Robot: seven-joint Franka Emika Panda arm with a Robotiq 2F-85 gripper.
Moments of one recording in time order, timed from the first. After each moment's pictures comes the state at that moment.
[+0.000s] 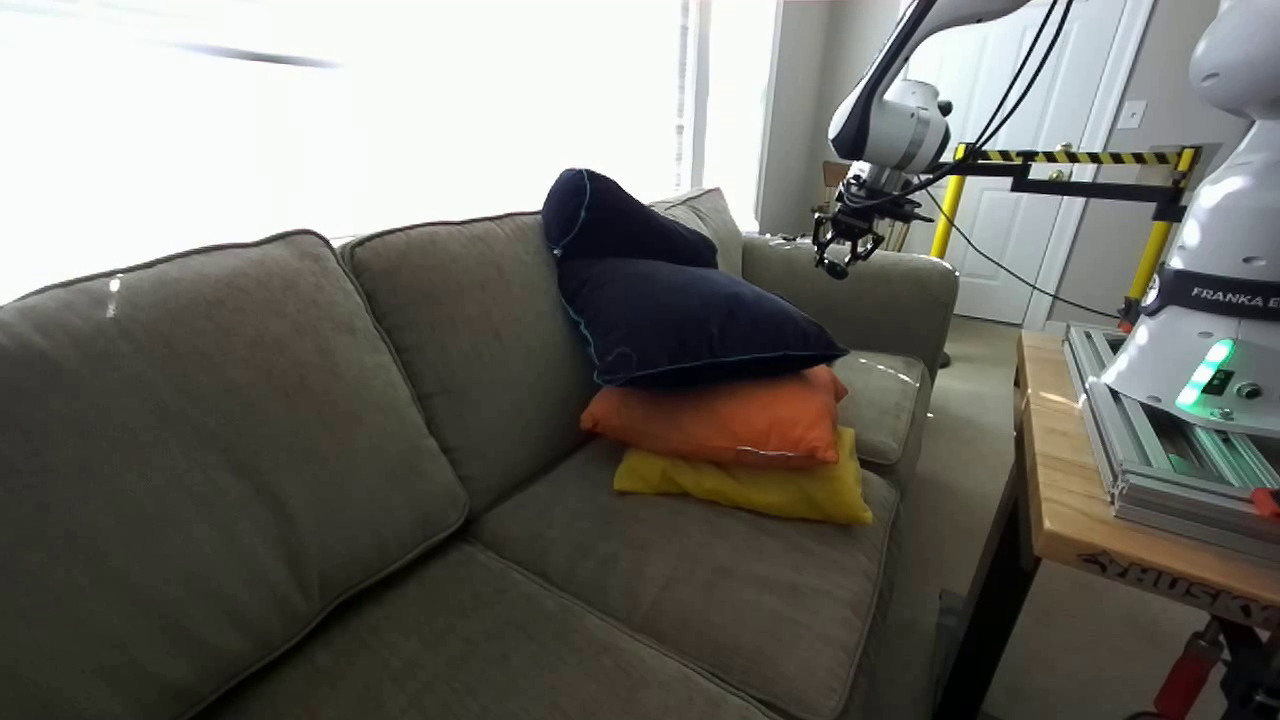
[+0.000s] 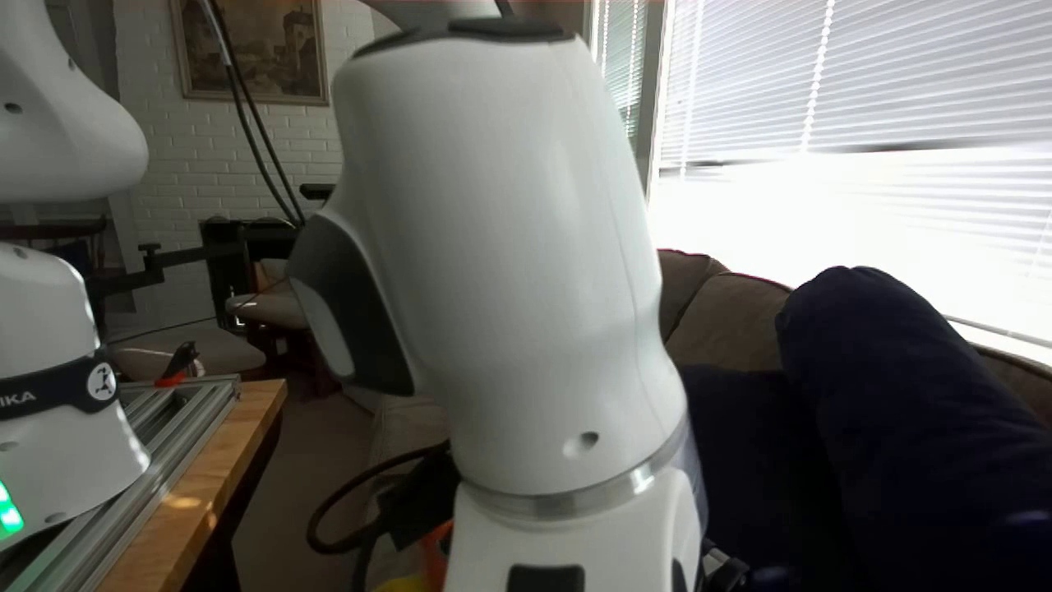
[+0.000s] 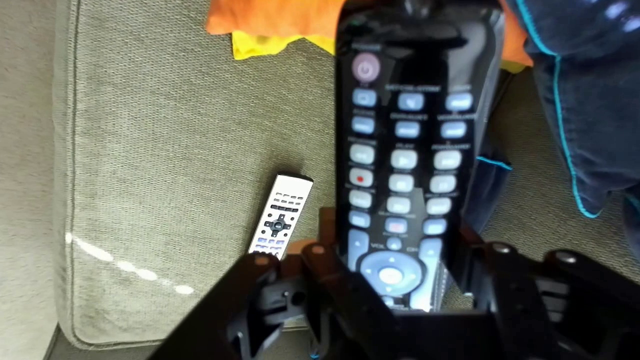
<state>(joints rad) -0.72 0.46 0.10 -2.27 0.49 2.99 0.17</state>
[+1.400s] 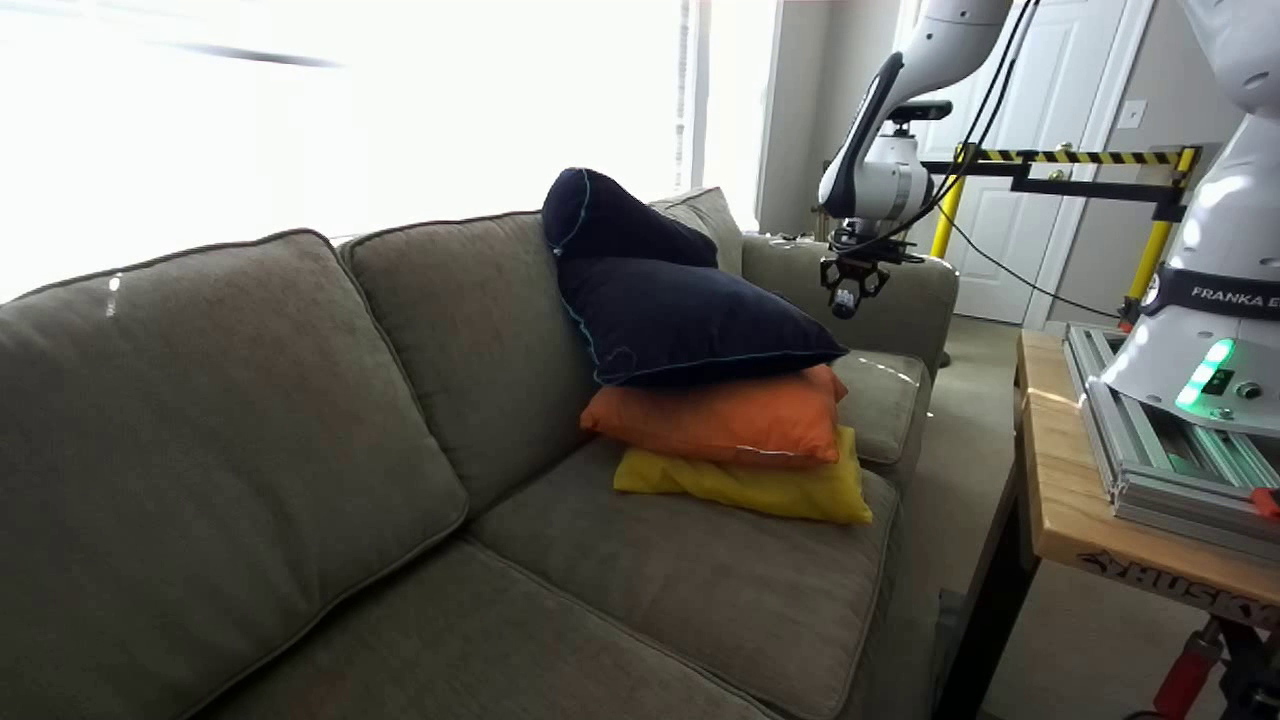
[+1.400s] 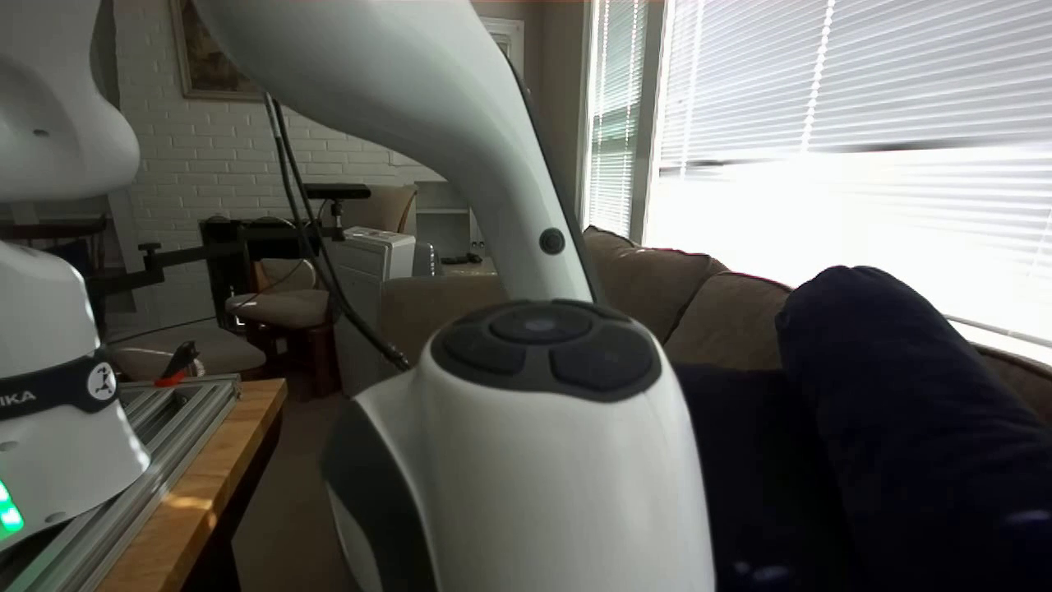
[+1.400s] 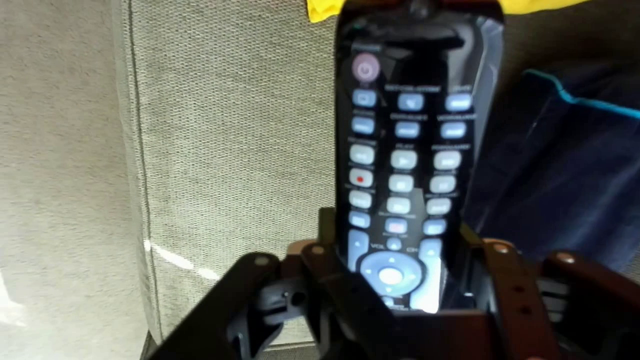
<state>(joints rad) -0.51 0.73 -0.15 -2.10 0.49 3.02 0.33</state>
